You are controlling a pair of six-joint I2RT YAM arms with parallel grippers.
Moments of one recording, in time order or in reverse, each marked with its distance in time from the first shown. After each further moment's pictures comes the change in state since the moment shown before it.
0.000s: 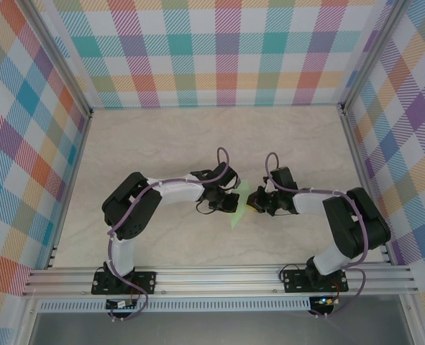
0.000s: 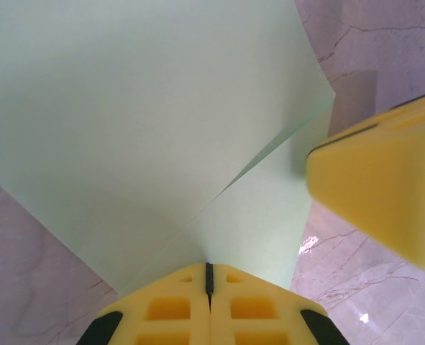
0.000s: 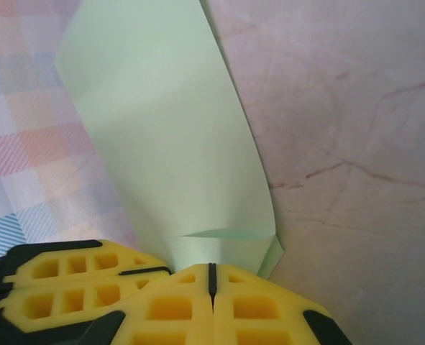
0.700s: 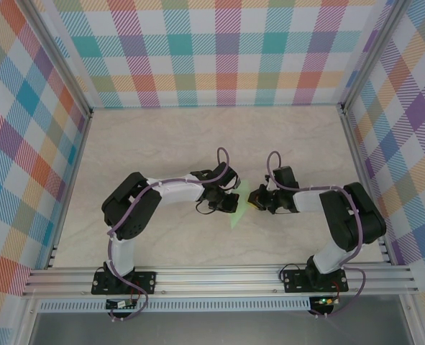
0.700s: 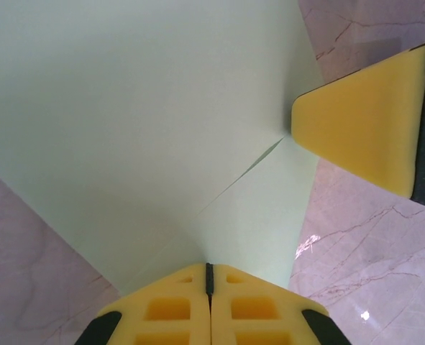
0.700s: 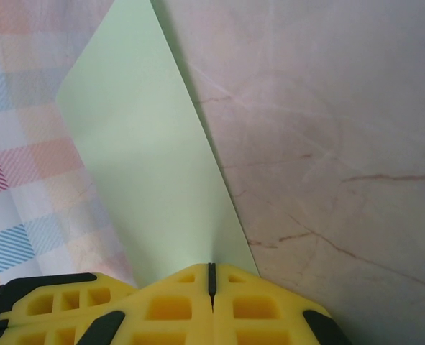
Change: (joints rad) left arm 0.000 -0.009 0.000 -0.015 -0.005 0.005; right arm -0.019 0.059 -0.024 0.108 -0.018 0.011
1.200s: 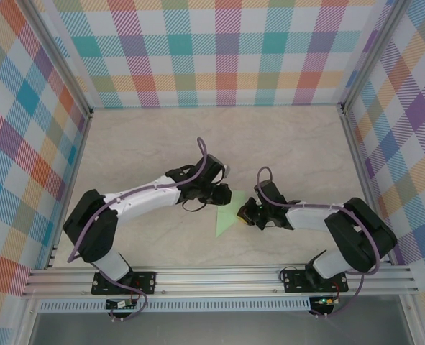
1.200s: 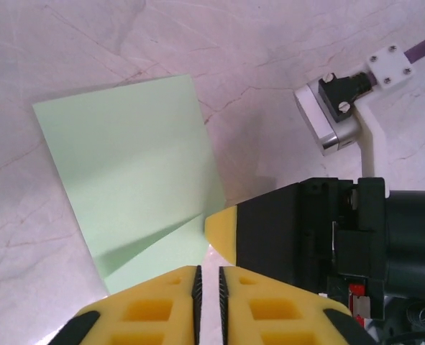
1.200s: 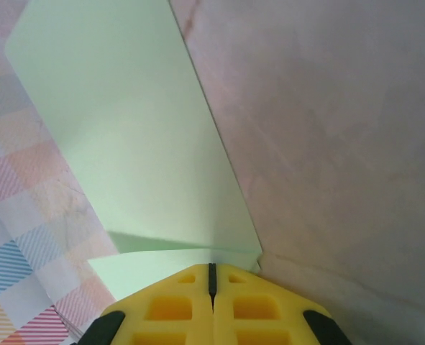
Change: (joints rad) left arm 0.009 -0.330 -0.098 -0.054 -0.074 -0.088; right arm 0.280 -0.173 -0.074 -0.078 0.237 0.373
